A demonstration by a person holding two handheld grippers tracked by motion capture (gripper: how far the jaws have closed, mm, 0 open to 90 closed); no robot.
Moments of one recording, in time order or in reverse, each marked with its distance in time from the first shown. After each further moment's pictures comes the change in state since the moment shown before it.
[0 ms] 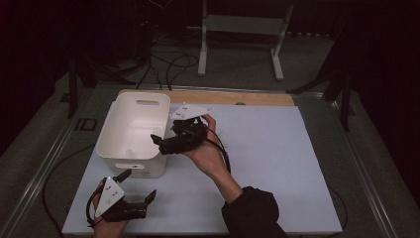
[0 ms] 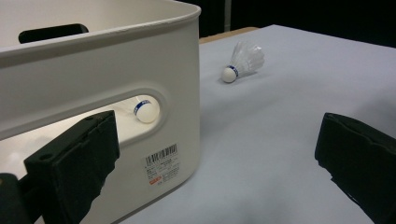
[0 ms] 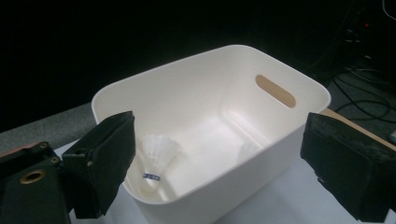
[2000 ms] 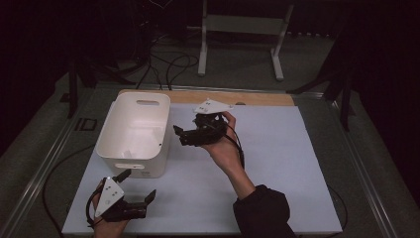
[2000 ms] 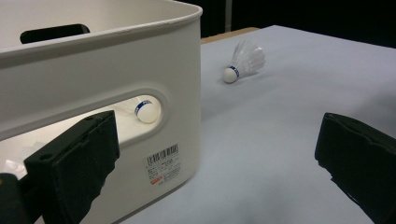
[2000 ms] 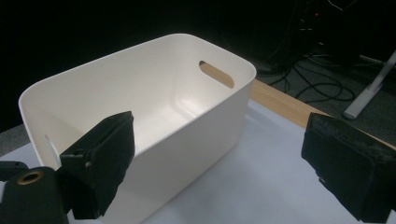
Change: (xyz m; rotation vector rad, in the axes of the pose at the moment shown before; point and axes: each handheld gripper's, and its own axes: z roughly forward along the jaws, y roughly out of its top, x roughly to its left) left arm 0.000 0.000 0.000 -0.001 0.002 -0.002; right arm -0.042 -0.019 -0.018 -0.001 -0.132 0.066
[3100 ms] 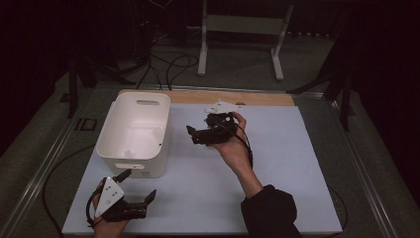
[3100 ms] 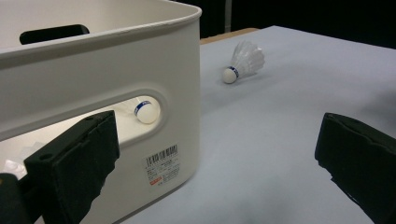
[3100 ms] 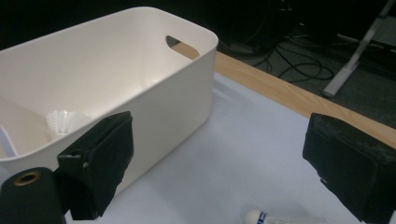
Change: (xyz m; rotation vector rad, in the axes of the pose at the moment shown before) left arm 0.000 0.000 0.000 0.001 -0.002 0.001; right arm -0.029 -0.020 -0.002 0.065 -0.073 0.022
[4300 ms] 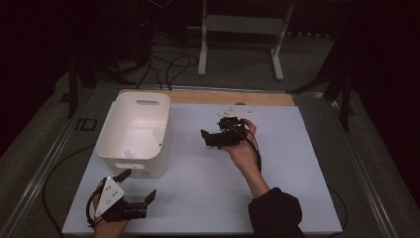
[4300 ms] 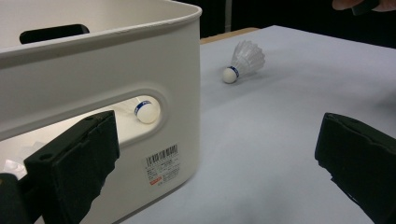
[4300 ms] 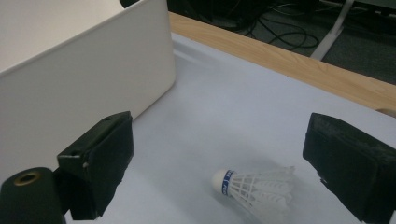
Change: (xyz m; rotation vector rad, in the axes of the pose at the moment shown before) left arm -0.001 0.000 0.001 -0.008 0.001 -0.009; right arm -0.034 -0.037 0.009 0.074 -0.058 0.077
